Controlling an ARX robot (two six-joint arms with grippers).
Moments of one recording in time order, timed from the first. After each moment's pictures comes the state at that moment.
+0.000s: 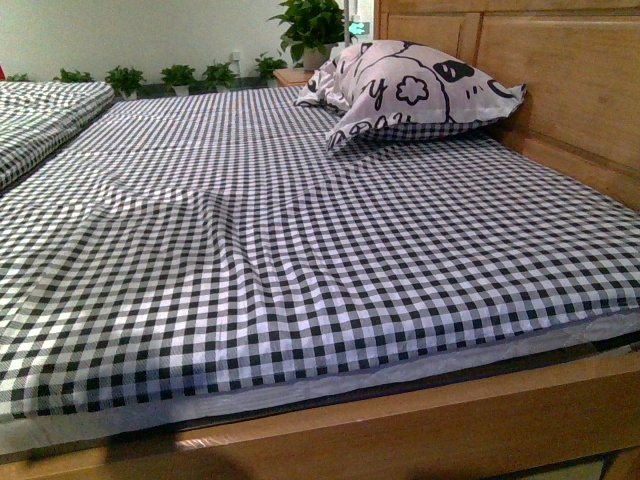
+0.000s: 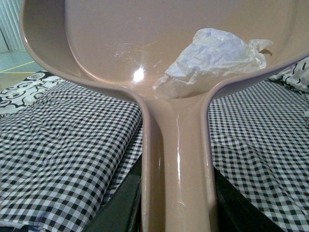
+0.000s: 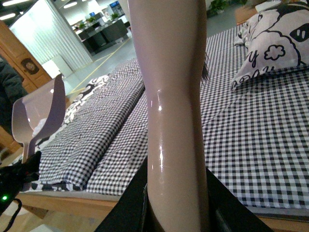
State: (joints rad) left arm 0.00 0.68 0.55 0.21 -0.29 0.07; right arm -0.39 0.78 1.13 -0.40 -1.06 0.37
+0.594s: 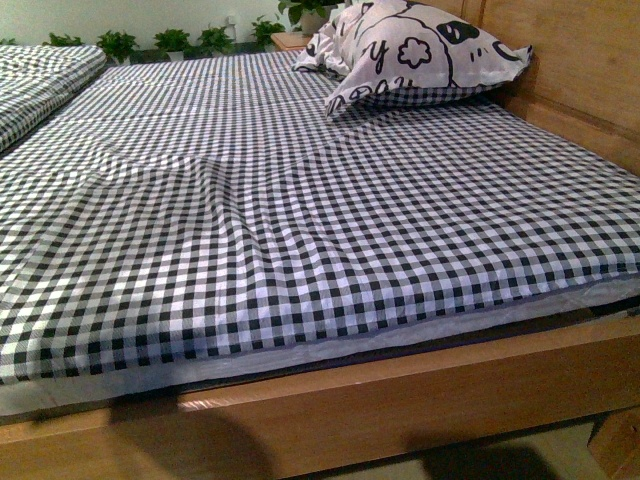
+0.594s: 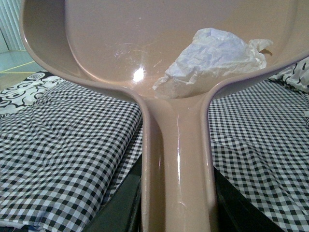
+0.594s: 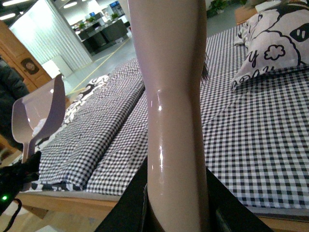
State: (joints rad) left arm 0.00 0.68 0.55 0.21 -0.29 0.07; right arm -0.39 0.78 1.13 -0.40 -1.06 0.37
